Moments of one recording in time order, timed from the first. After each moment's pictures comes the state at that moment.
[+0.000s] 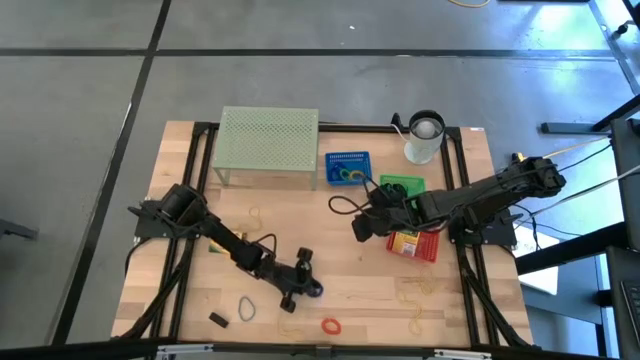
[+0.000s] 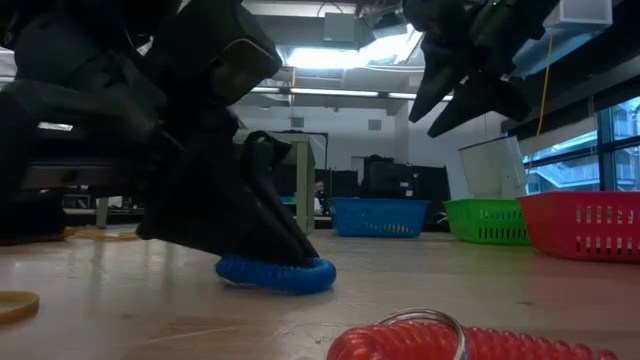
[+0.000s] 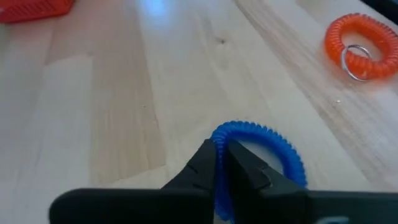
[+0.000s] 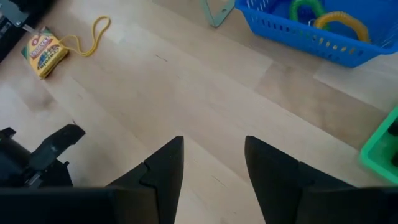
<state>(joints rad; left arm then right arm) -0.49 2.00 0.85 0.47 -0.28 -0.02 0.28 1.42 0.96 -0.54 0.46 1.13</state>
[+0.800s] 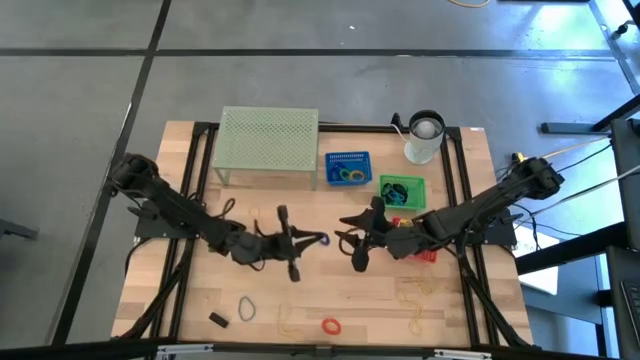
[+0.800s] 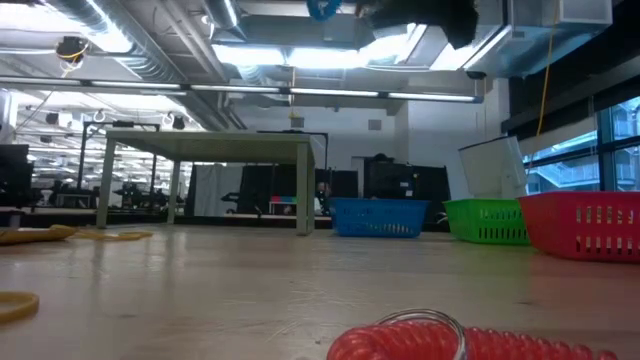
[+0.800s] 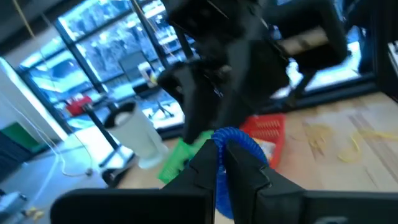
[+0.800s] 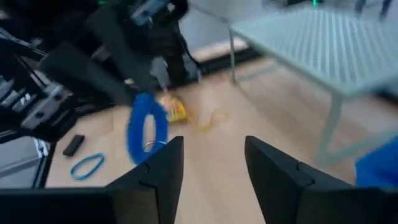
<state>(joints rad) -0.49 1.51 0.85 0.58 -0.79 0.32 0.47 1.45 0.96 0.06 0.70 0.46</state>
